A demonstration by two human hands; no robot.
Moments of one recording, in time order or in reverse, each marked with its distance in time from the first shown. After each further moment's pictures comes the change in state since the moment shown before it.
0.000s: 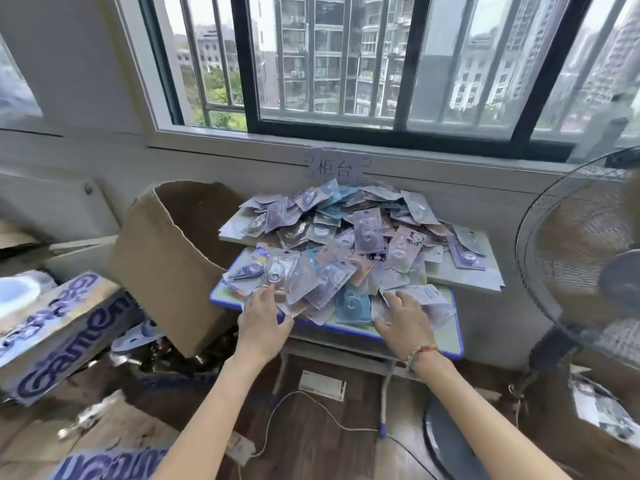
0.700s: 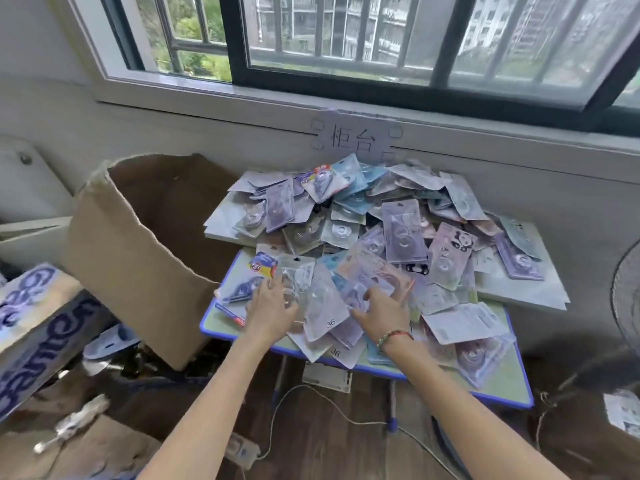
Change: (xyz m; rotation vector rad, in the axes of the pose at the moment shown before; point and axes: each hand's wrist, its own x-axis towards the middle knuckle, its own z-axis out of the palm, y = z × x) left_hand 0.198 -0.064 0.041 0.066 -0.211 -0.049; right_hand 0.174 -0.088 0.083 0.075 -0.244 0.174
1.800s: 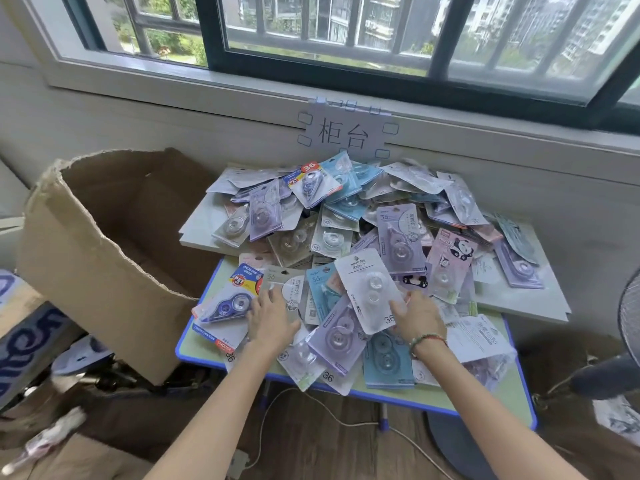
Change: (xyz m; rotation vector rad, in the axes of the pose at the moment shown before) left_hand 0.055 0.005 0.041 0.167 -0.089 -0.054; right_hand 0.062 0.056 -0.010 0.036 0.152 0.264
